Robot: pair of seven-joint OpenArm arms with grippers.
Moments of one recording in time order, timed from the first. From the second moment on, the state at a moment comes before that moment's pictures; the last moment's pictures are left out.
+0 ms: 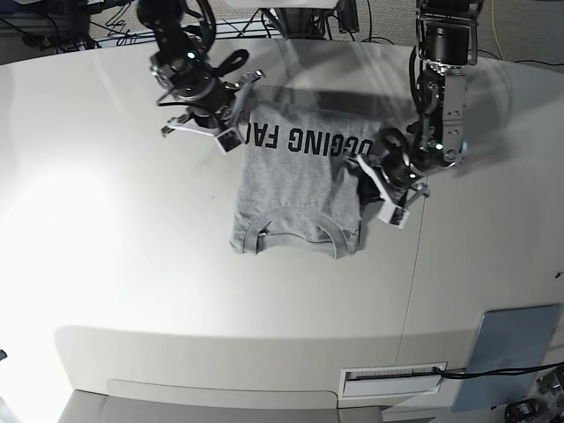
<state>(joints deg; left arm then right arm) -1.7 -9.2 -2.3 75.4 -19.9 -32.3 33.9 -21.4 12.6 -15.5 111.6 -6.1 9.9 -47.9</state>
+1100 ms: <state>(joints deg) 48.8 -9.1 -34.9 106.5 -42.2 -39.1 52.9 -59.7 17.6 12.5 133.4 -0.3 7.5 -61.6</state>
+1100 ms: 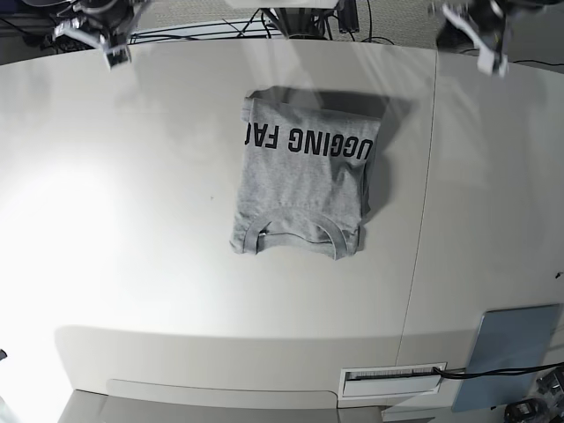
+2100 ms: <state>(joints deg) 24.3 -12.4 -4.7 35.2 -18.3 -34.2 17.1 -20.3 16.9 12.6 26.6 -5.8 18.4 -17.4</state>
